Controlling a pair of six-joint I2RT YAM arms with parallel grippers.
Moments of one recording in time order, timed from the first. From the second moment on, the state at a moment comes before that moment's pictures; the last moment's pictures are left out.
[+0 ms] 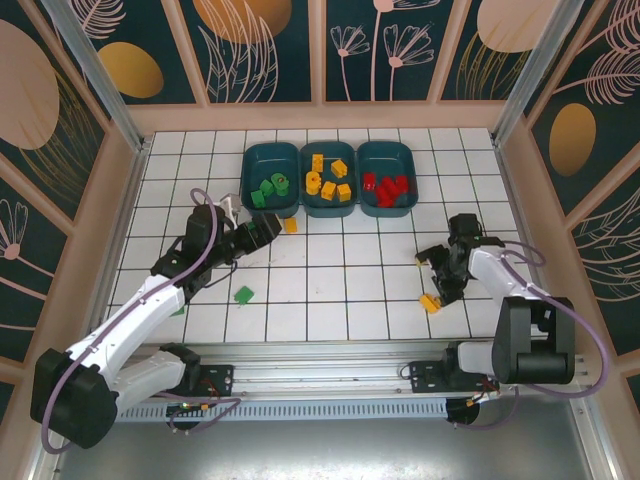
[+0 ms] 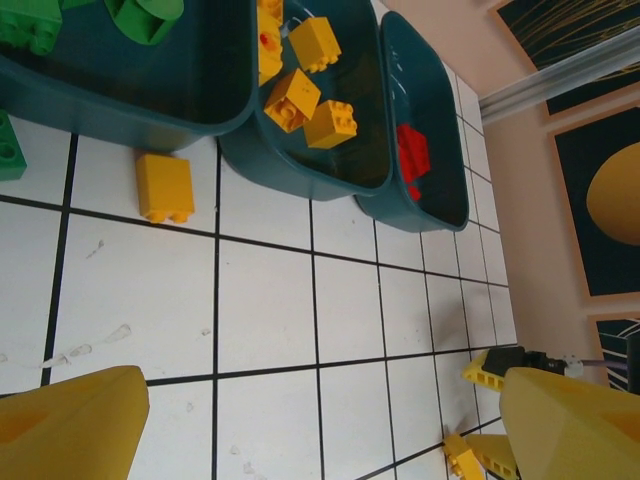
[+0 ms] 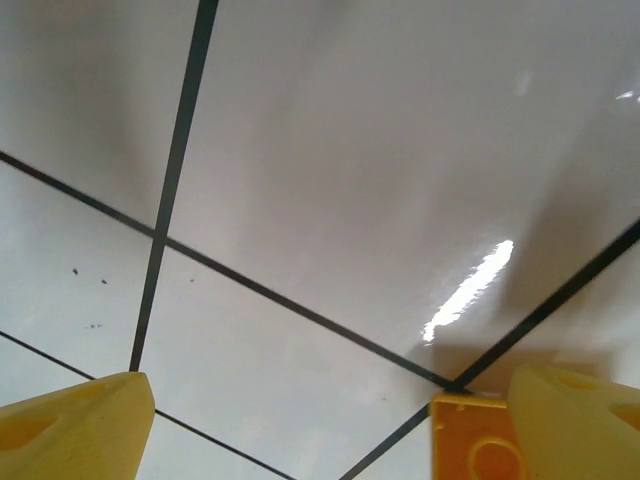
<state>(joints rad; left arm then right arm) -0.44 1.05 0.70 -0.17 0.25 -0.86 0.00 1.29 0.69 -0.76 -0.21 1.09</state>
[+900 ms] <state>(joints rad) -0.44 0.96 0.69 -0.18 0.31 -0.92 0.23 1.07 0.51 -0.83 -0.18 1.08</state>
